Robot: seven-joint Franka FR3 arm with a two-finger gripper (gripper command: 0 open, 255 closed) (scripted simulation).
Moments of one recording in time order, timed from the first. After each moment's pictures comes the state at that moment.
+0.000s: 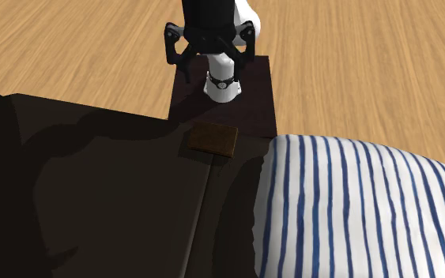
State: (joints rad) arm -0.01 -0.76 -0.02 -2.29 -0.01 1.70 -0.10
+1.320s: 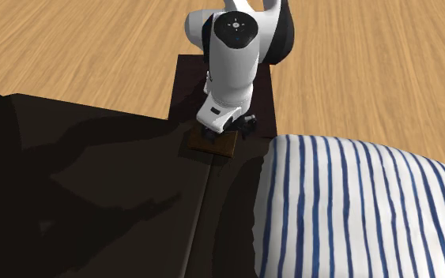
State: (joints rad) arm 0.04 -0.56 0.03 -2.73 0.01 2.27 -0.11
